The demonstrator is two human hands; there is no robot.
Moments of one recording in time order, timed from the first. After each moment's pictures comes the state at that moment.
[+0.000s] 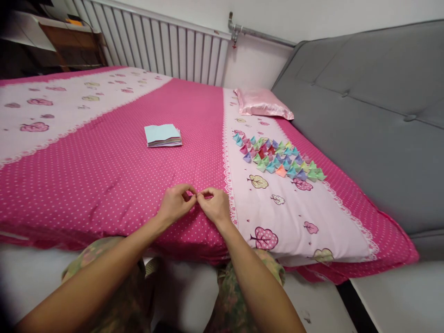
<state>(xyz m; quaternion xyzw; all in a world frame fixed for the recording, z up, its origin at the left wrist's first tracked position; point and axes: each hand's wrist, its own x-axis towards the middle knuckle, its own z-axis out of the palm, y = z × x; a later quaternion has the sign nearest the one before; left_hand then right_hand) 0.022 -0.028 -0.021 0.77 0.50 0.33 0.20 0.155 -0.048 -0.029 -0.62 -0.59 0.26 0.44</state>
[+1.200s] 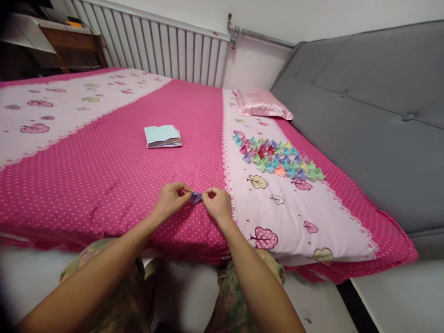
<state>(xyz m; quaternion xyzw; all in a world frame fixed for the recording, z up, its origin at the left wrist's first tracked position) 0.011 -0.016 -0.025 0.71 0.54 0.34 0.30 0.161 -0.044 -0.035 -0.68 -0.57 0.23 0.39</state>
